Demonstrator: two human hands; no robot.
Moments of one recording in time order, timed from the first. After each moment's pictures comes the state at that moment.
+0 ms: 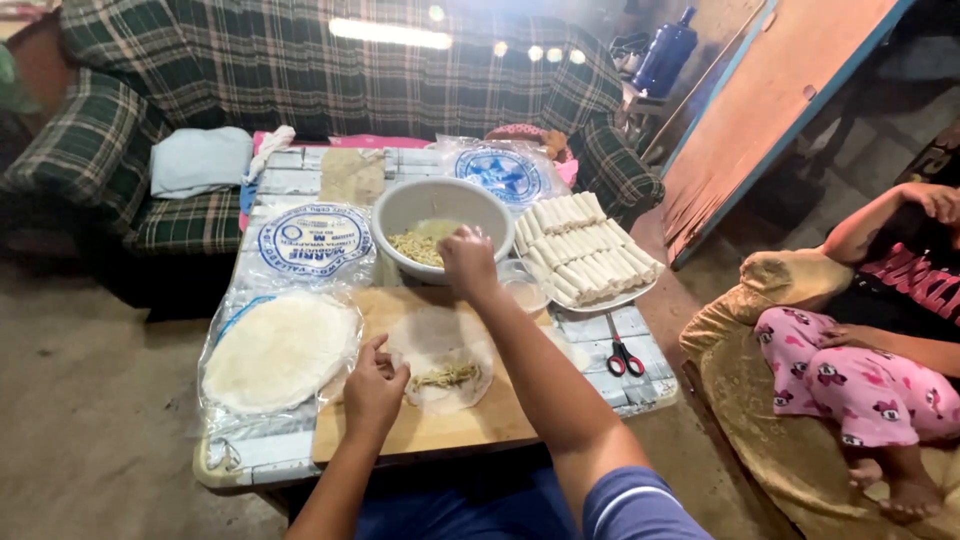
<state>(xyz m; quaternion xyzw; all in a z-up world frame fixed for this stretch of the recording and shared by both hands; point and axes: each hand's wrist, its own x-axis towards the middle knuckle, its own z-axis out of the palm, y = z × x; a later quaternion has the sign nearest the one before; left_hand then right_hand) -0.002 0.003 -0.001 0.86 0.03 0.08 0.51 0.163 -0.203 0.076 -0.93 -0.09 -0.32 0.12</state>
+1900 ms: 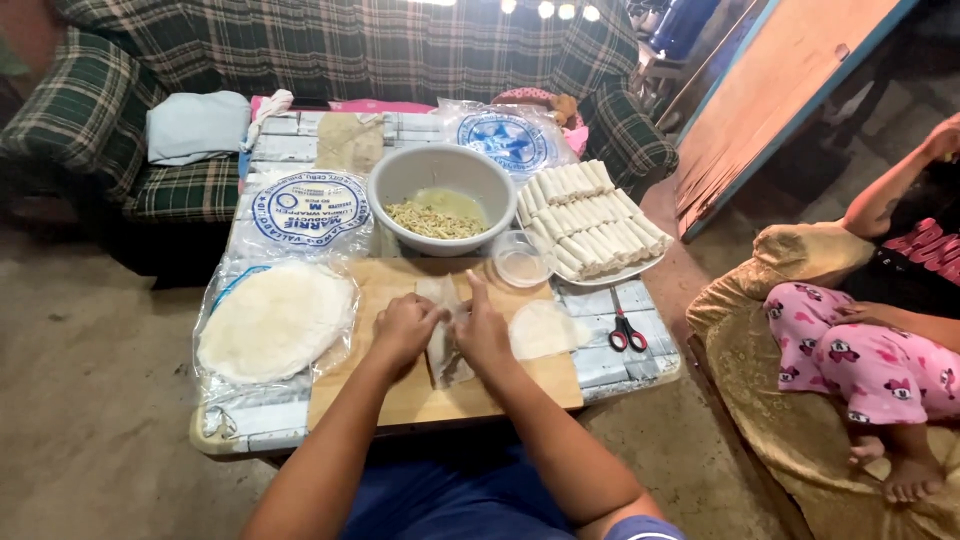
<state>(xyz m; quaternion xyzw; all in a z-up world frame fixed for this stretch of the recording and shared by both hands) 0.054 -0.035 0.034 0.93 -0.14 -0.10 0.31 -0.015 -0.177 0.069 -0.92 0.09 -0.05 0.37</state>
